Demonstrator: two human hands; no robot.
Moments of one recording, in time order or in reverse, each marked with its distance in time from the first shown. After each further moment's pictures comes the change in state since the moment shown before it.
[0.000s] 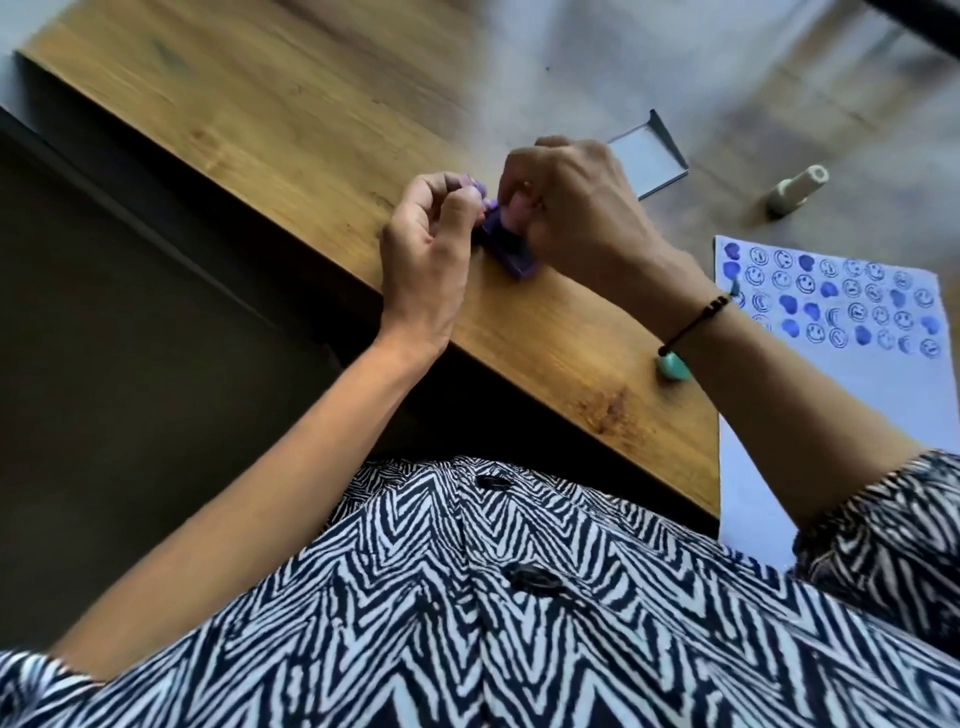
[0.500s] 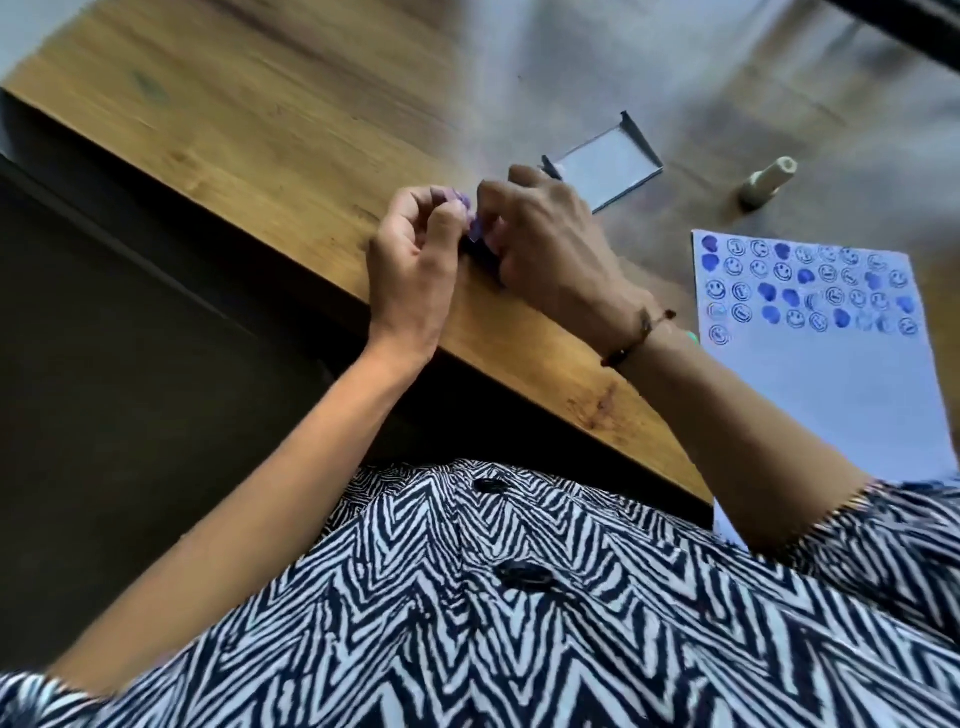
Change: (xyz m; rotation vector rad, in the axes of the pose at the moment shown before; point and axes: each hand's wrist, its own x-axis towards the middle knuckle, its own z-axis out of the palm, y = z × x) left_hand 0.003 -0.004 -0.003 0.080 -0.044 0.061; right_hand -0.011 -0.012 -0.002 0.000 0.016 0.023
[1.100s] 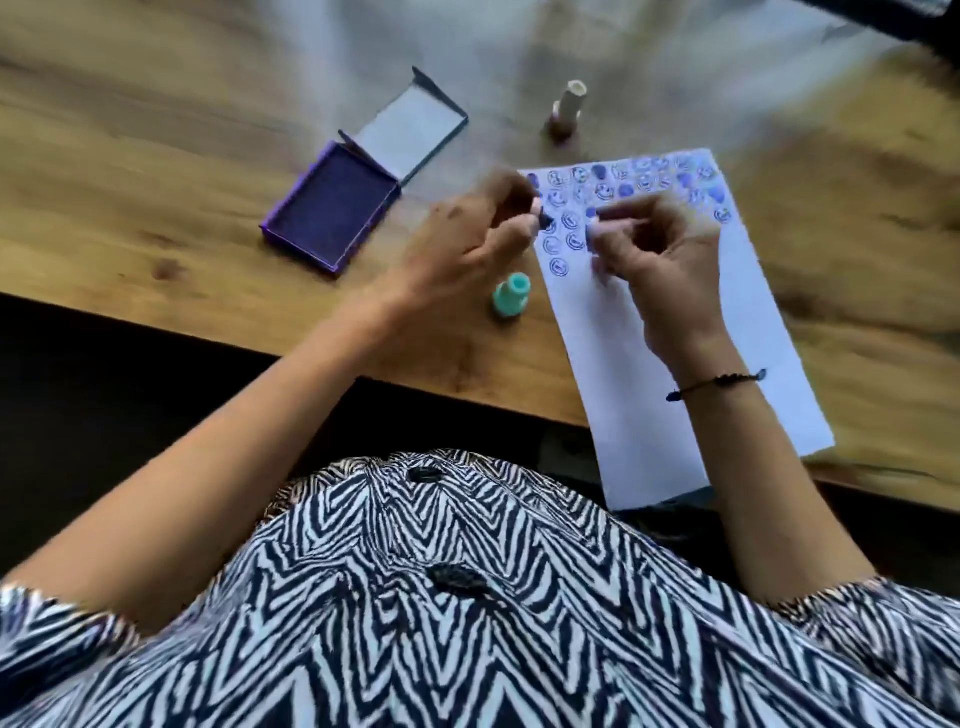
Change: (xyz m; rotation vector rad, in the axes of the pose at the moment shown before) left_hand -0.033 0.012 0.106 0.487 -0.954 0.300; right_hand -0.147 0.106 -0.049 0.679 0.570 0.740
